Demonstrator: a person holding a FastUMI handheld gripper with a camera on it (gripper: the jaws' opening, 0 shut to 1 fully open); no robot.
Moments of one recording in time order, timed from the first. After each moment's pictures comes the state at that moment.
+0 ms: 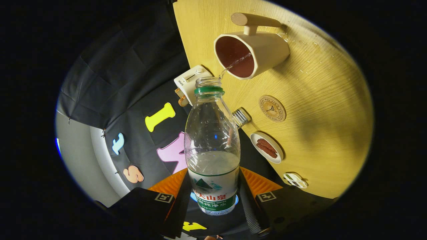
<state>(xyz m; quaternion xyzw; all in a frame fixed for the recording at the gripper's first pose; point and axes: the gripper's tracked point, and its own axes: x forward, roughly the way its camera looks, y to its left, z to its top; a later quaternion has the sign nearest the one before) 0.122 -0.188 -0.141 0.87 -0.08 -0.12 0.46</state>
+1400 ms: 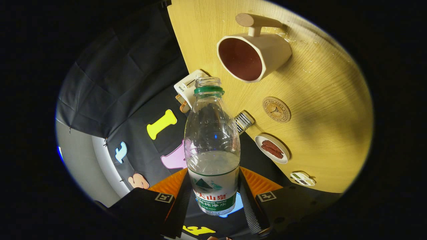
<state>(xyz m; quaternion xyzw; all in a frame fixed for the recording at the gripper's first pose) 0.129 -0.204 -0.137 0.87 -0.09 -0.14 0.45</state>
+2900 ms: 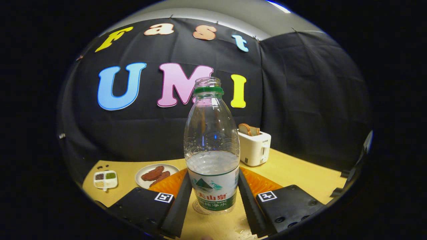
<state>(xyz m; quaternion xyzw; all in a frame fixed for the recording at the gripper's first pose) 0.185 -0.210 -0.140 -0.07 0.04 -0.24 0.97</state>
